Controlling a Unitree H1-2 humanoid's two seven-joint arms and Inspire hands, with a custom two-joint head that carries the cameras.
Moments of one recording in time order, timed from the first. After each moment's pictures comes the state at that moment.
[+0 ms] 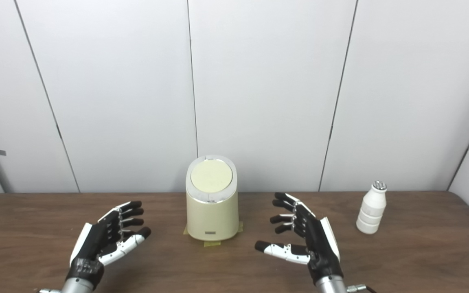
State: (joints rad) left arm -0.22 0.15 0.05 0.02 0.06 0.01 -0.05; right arm -0.21 -0.07 -0.01 0.01 -0.13 -0.08 -0.02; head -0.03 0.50
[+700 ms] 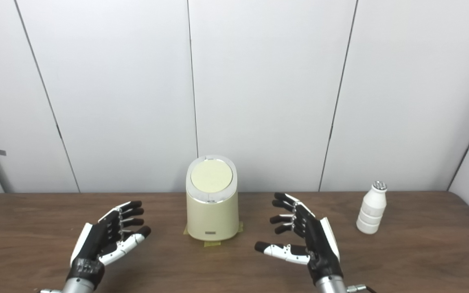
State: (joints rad) left arm -0.22 0.12 0.05 0.02 0.07 0.01 -0.02; right arm -0.21 -0.07 -0.01 0.01 -0.12 -0.08 -0.02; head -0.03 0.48
